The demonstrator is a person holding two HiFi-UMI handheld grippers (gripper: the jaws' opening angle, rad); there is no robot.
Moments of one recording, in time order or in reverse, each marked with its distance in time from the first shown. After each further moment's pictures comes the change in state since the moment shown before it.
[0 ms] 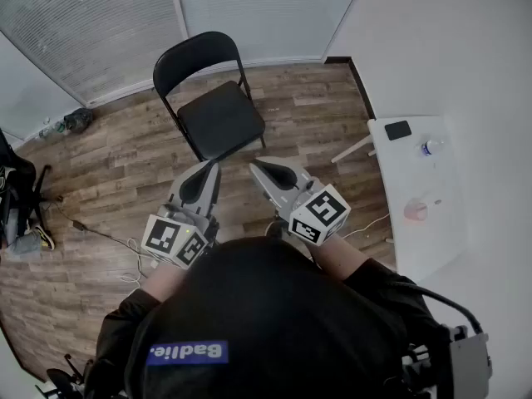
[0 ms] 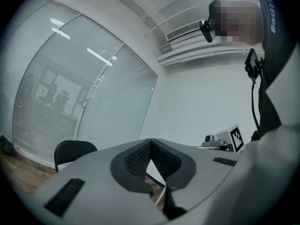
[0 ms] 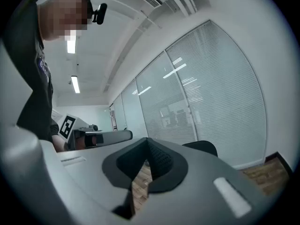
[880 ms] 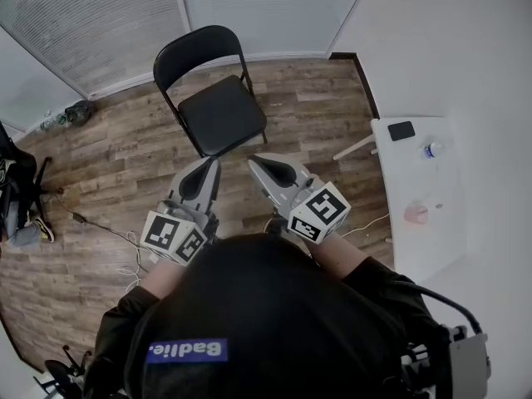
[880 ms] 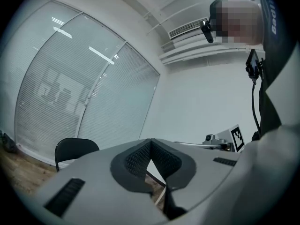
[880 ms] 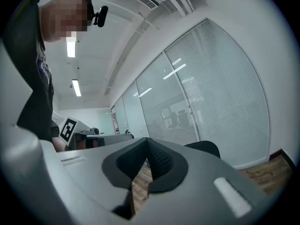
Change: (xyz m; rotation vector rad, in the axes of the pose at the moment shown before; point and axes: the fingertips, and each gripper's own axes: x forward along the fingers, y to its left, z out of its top) left arm 0.001 0.011 -0.006 -0.018 0.000 0.017; right arm 0.010 -0.001 0.001 0.014 -0.019 0.024
